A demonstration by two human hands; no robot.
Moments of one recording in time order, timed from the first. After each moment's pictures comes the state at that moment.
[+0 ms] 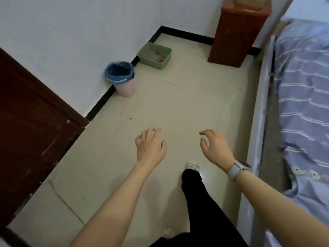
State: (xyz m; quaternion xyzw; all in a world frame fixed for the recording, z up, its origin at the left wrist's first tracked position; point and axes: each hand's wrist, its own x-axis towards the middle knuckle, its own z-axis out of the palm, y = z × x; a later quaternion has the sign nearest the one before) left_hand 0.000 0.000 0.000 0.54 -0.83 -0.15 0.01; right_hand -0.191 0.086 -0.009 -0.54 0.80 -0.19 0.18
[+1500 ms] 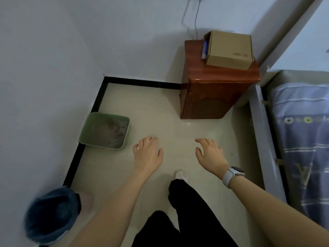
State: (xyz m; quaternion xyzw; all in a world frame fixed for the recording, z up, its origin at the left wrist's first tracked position) left_hand -0.604 -0.814 -0.056 0.41 -0.89 -0.17 -0.08; right_hand -0.759 -0.672 -0.039 -0.39 0.88 -0.11 0.25
